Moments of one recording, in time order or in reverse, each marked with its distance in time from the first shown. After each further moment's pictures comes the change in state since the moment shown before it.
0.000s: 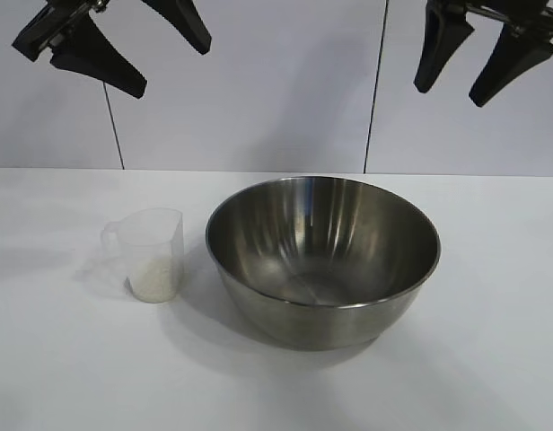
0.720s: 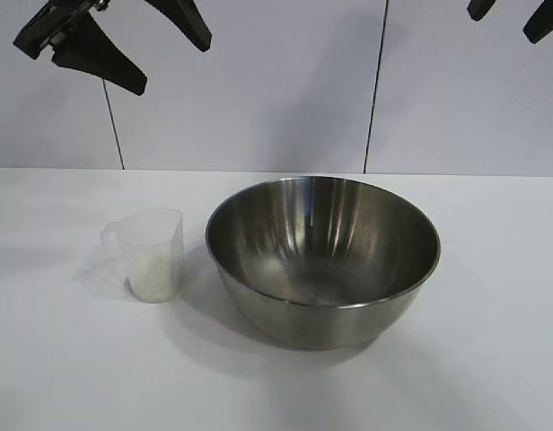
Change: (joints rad) left arm 0.000 0.000 0.000 0.001 -0.035 0.000; right arm -0.107 -0.124 0.012 0.024 0.016 0.006
